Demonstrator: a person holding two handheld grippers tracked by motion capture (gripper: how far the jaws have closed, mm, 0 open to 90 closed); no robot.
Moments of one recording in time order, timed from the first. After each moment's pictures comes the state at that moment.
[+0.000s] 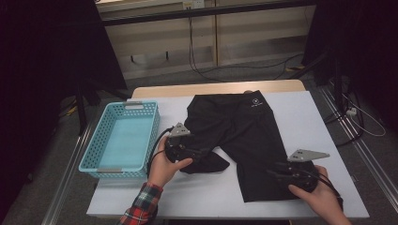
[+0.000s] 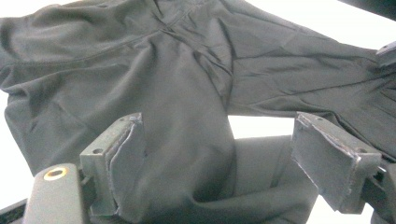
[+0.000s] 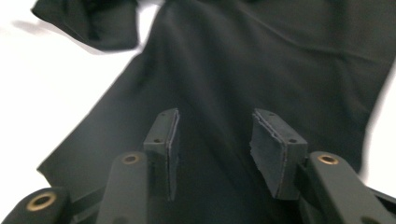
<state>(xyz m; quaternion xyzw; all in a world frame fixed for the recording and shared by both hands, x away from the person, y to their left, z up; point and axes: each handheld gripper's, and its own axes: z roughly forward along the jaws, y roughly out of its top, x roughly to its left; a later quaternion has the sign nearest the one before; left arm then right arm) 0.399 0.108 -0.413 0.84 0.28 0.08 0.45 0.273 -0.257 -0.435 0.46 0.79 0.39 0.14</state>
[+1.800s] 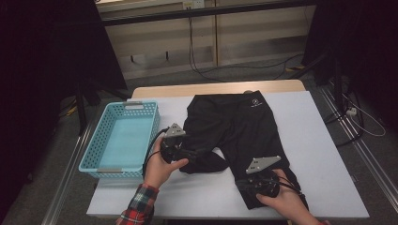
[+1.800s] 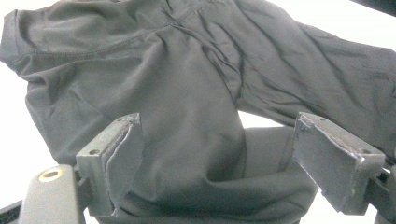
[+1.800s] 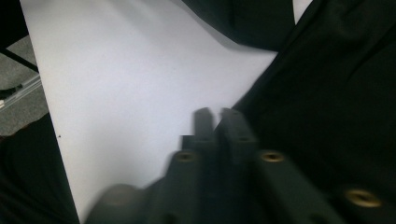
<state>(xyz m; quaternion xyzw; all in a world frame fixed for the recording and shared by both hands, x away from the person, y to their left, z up) 0.397 0.118 -0.412 0.84 0.29 0.08 0.45 0.275 -0.171 -0.445 0.35 0.86 0.38 0.05</state>
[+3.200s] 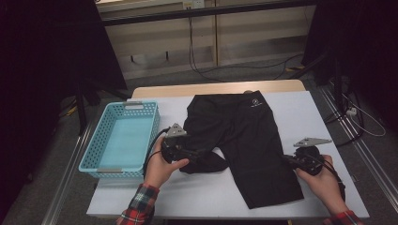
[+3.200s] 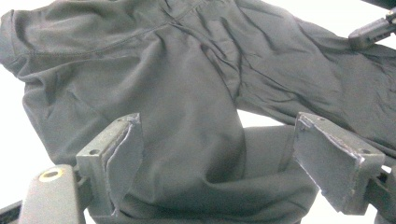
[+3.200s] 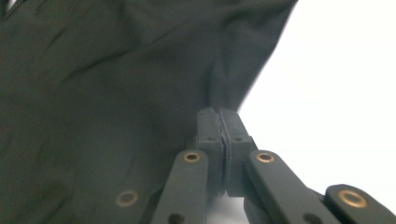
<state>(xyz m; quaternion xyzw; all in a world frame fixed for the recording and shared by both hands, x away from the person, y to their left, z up) 0.398 0.116 -0.412 0.84 0.29 0.08 0.45 0.309 -0.297 -0.446 0.53 0.76 0.32 0.17</state>
